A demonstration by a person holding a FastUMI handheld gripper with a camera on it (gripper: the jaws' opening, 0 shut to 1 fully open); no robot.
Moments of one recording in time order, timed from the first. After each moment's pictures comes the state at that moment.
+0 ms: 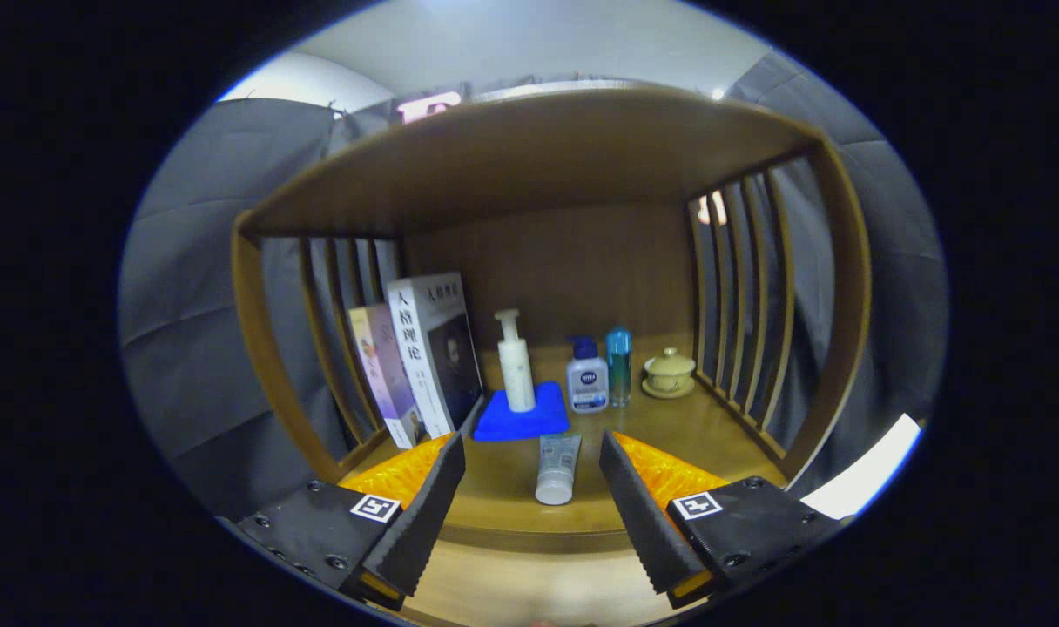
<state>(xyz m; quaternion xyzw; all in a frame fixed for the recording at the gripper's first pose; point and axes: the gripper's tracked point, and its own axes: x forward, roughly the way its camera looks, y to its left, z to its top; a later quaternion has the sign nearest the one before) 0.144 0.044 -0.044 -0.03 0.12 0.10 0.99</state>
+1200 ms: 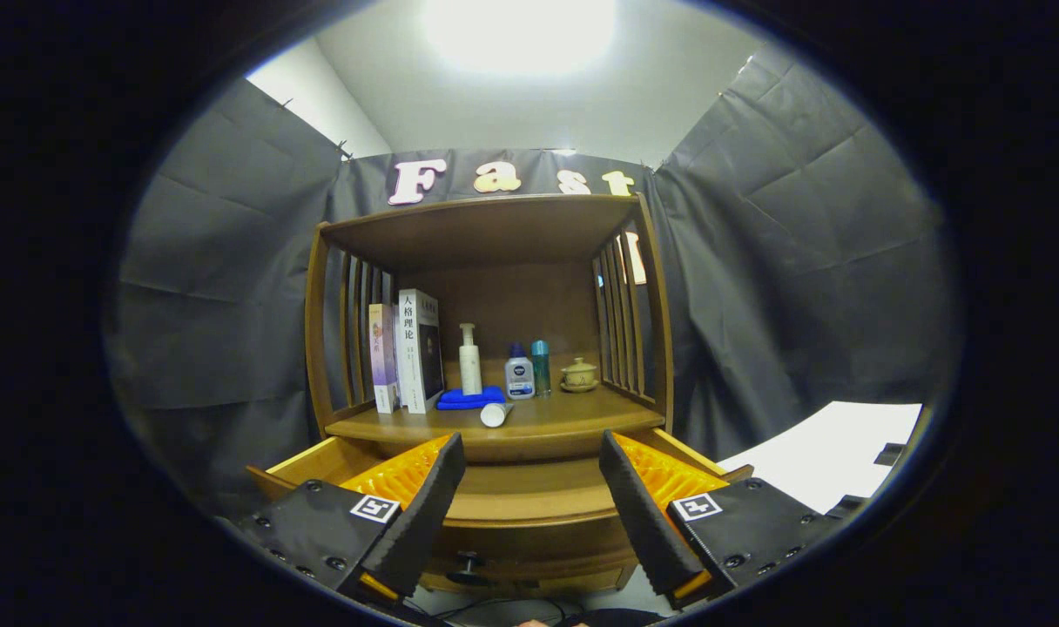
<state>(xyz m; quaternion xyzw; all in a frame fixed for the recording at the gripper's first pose) -0.052 -0.026 -0.112 -0.05 0.01 0.01 1.00</state>
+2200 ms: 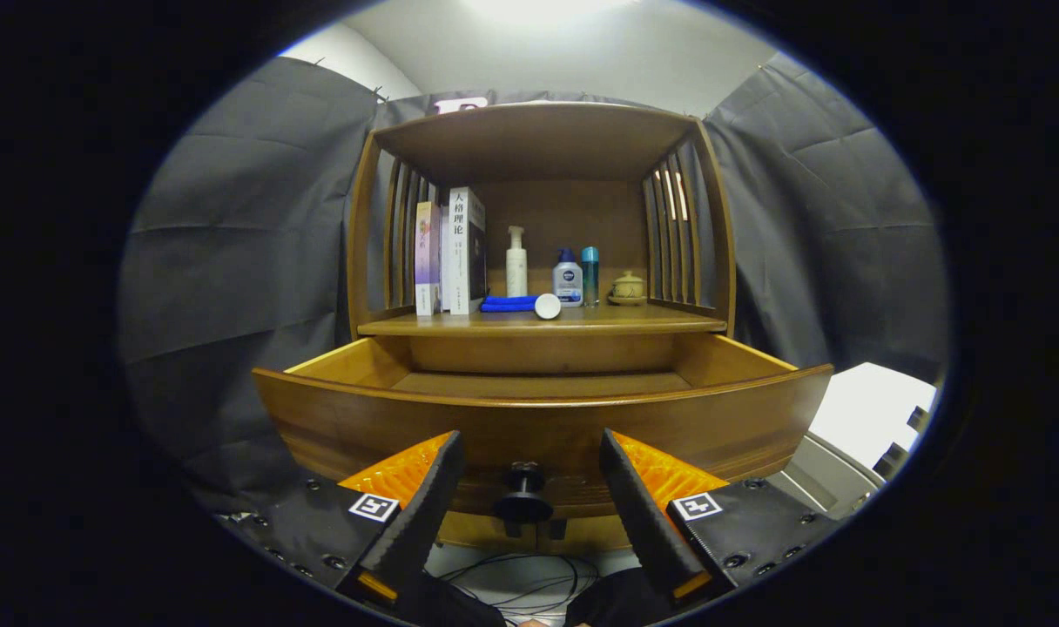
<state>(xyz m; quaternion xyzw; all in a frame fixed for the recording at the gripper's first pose) -0.057 0.015 -0.239 -0.08 0.12 0.06 0.99</state>
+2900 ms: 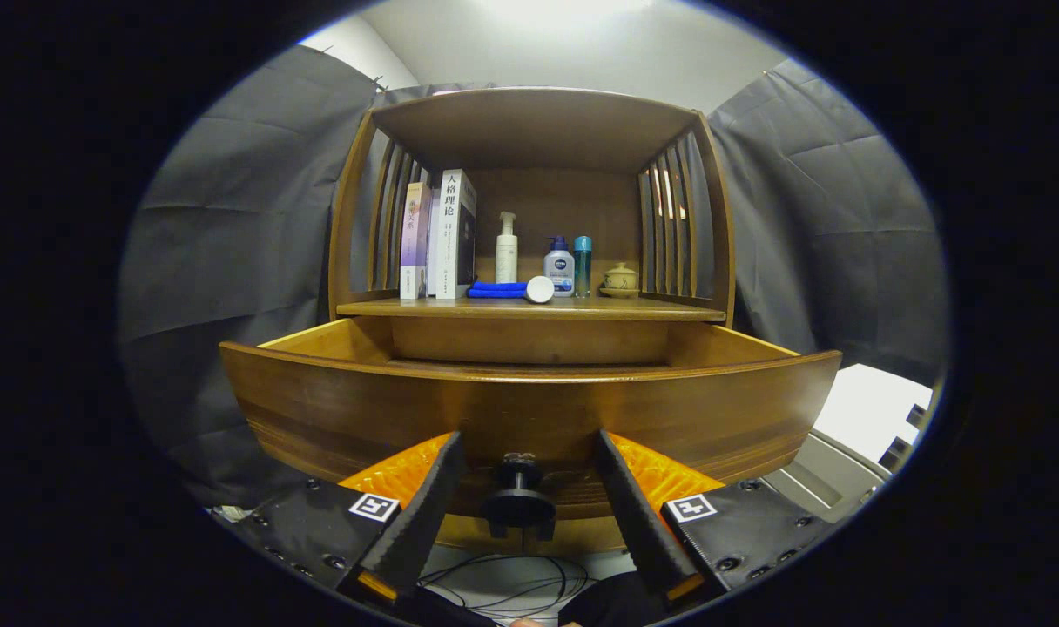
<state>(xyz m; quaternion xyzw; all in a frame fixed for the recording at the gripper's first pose) -0.040 0.012 -0.259 -0.10 0.11 0.03 0.99</state>
